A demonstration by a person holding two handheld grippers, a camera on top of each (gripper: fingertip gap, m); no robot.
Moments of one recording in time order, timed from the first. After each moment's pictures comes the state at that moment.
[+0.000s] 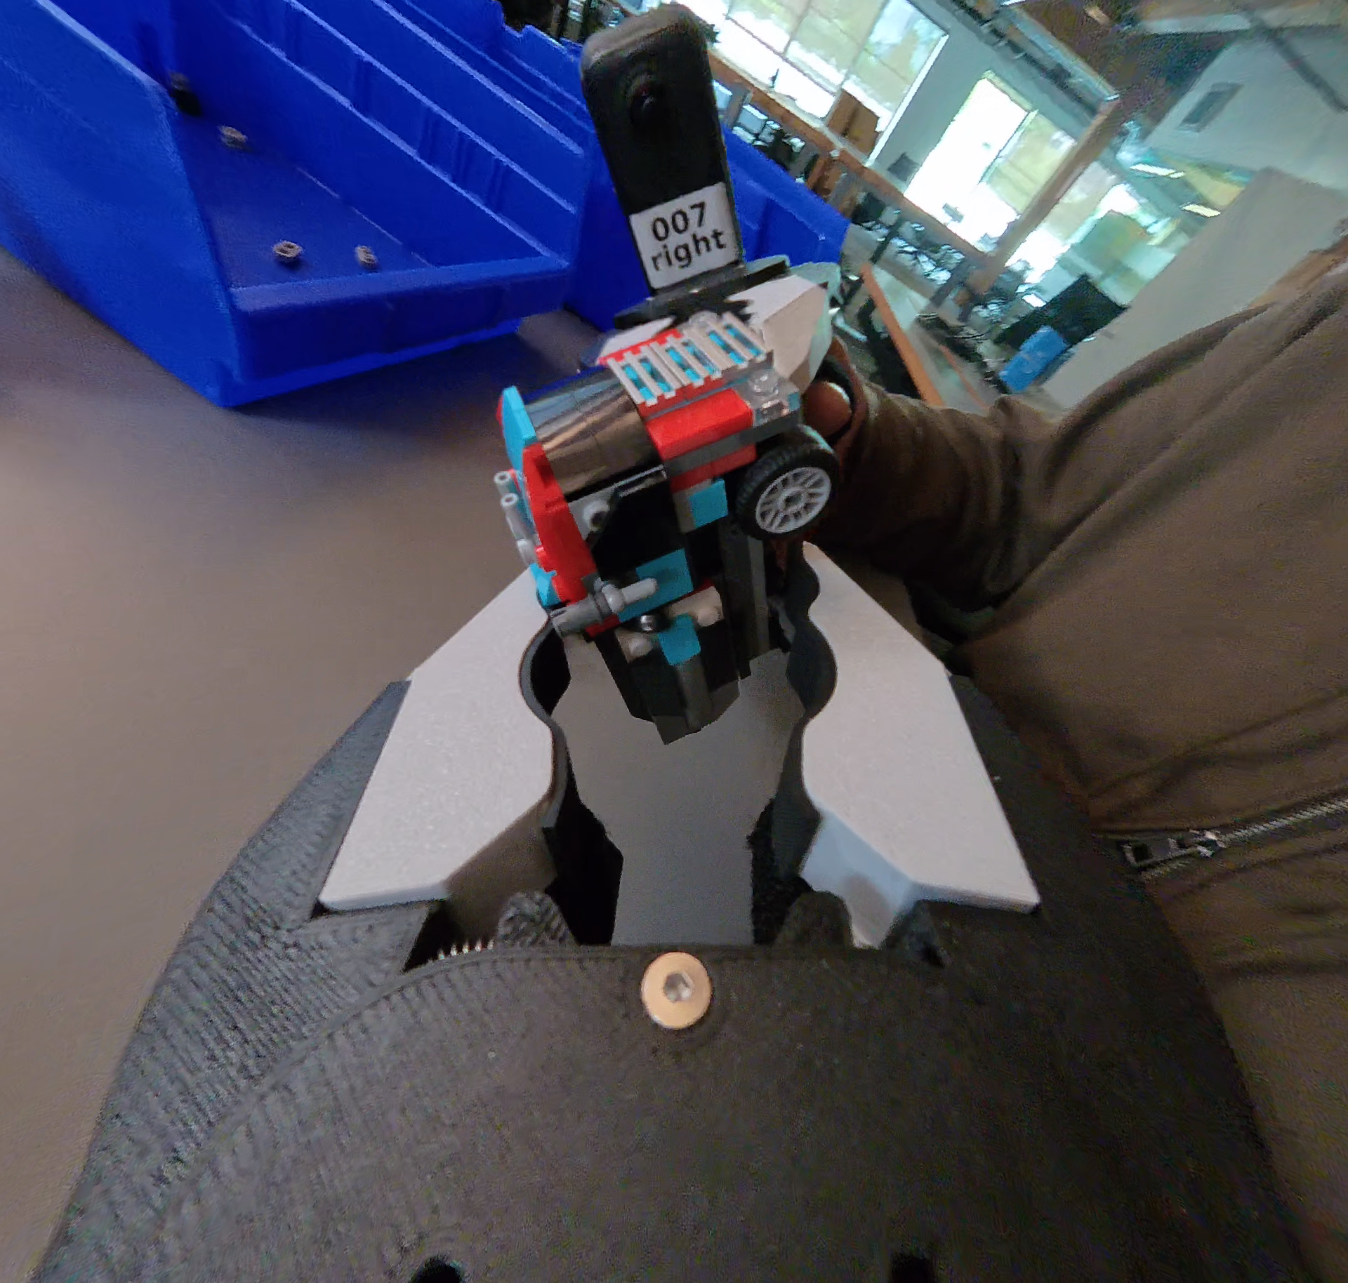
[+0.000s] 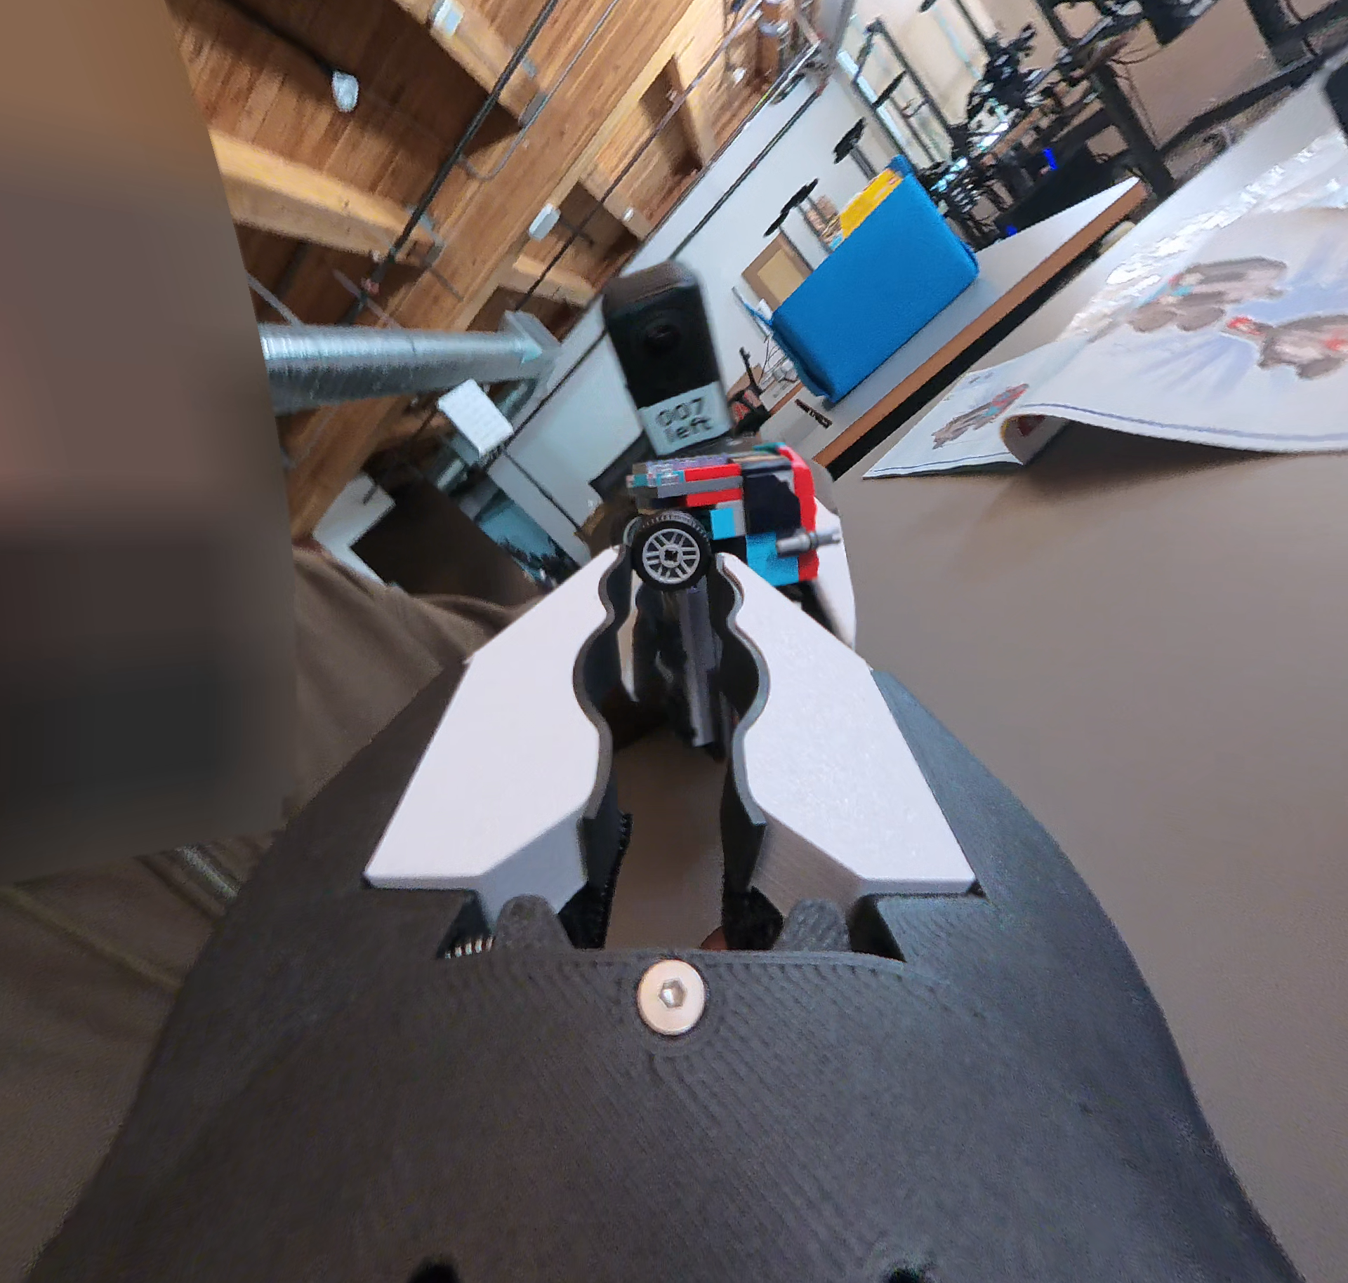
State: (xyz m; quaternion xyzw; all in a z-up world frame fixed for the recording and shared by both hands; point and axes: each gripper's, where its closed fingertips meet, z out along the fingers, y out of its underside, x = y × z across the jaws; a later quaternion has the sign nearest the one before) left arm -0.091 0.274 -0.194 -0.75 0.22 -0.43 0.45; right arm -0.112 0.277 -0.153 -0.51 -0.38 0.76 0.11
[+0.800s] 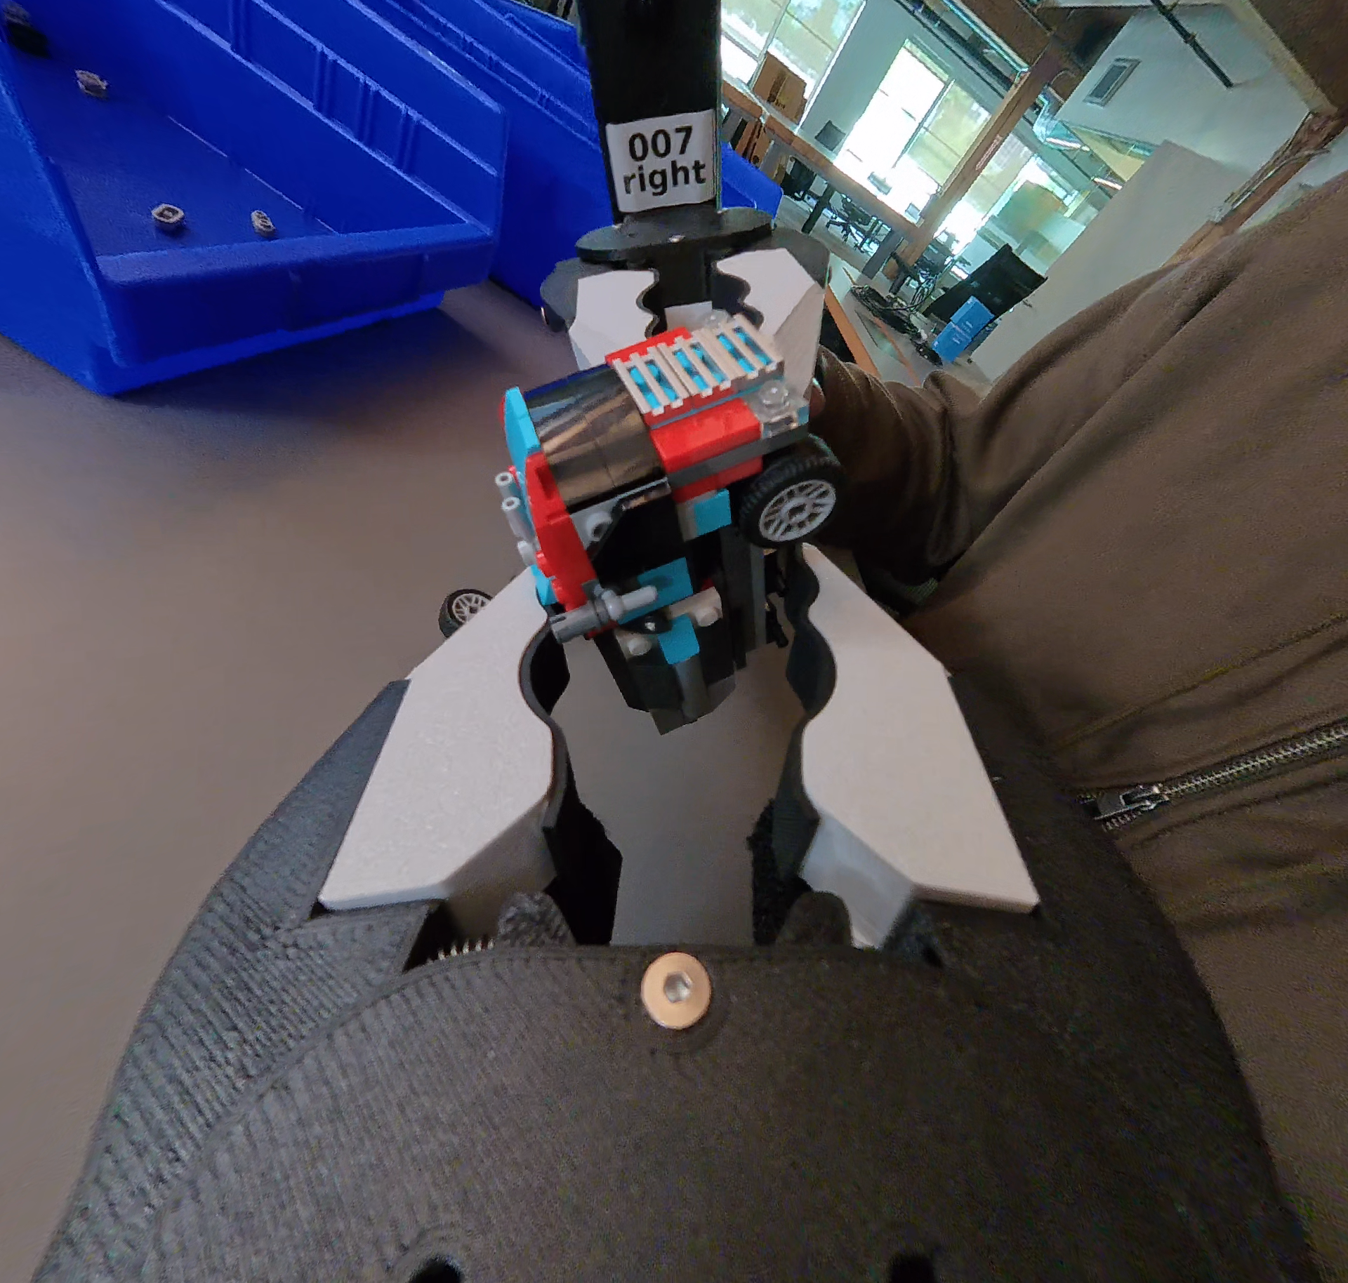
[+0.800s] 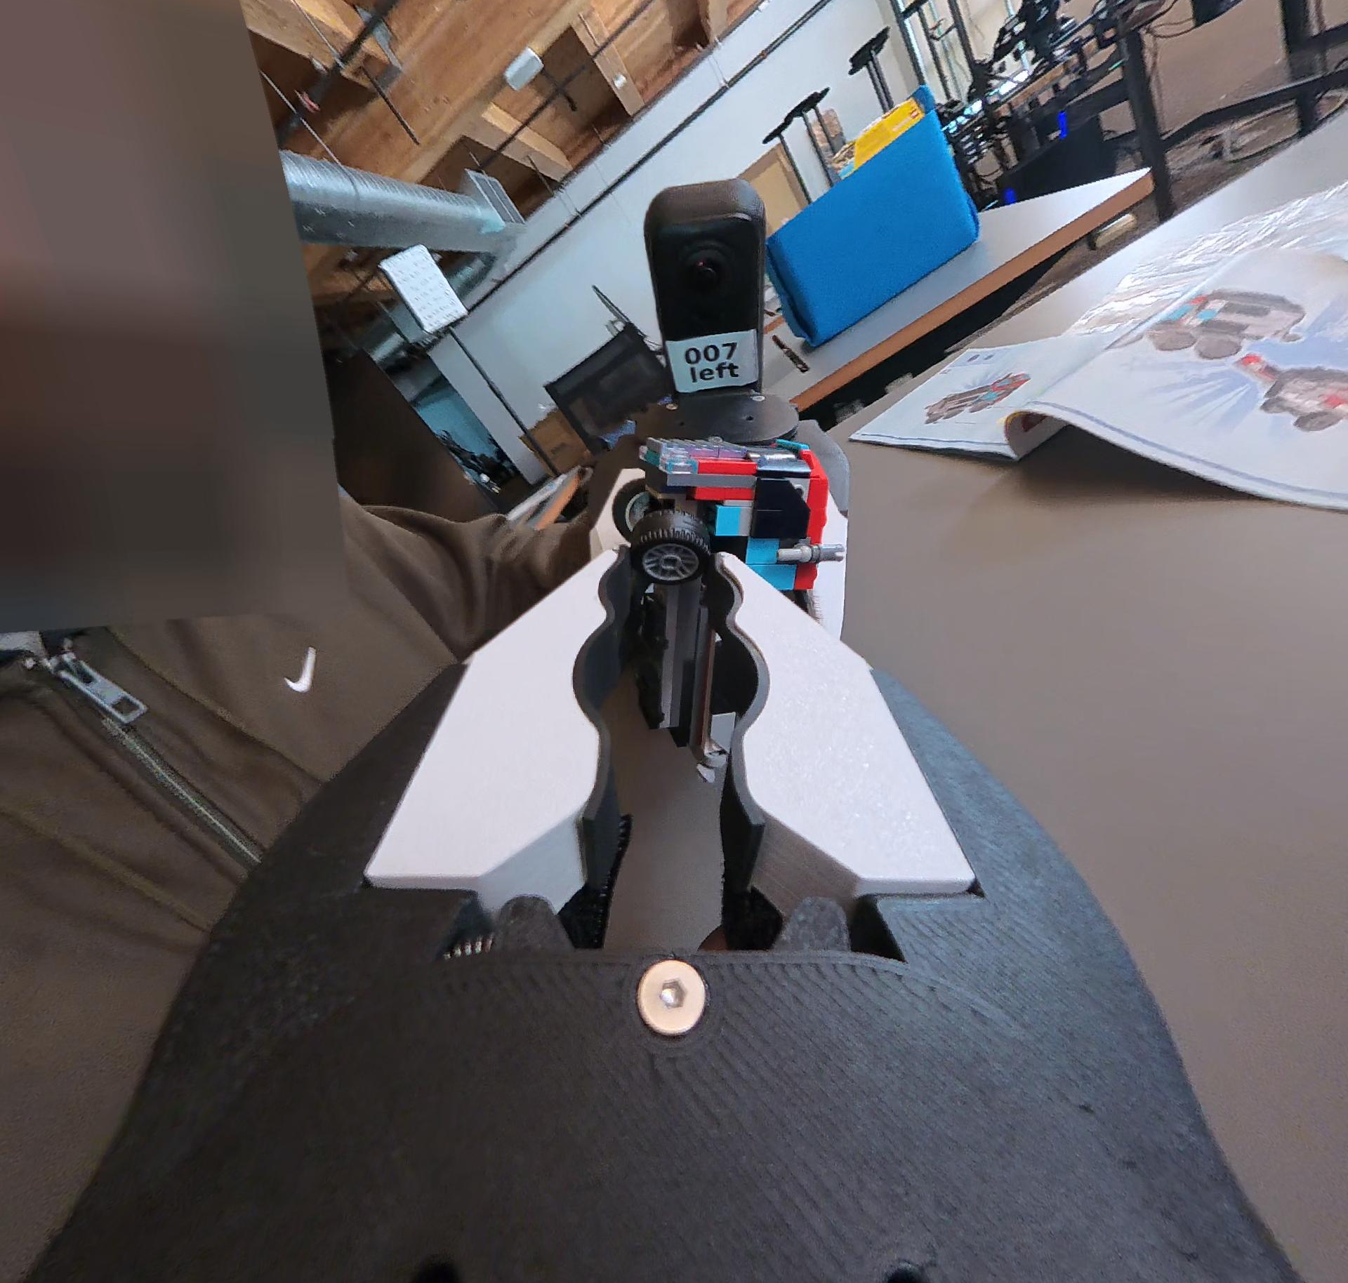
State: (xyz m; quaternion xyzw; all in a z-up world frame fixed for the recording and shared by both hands) left arm -0.081 0.263 -0.194 -0.73 0.25 -0.47 0.43; right arm -0.098 0.263 -0.154 -0.48 -0.47 0.72 0.15
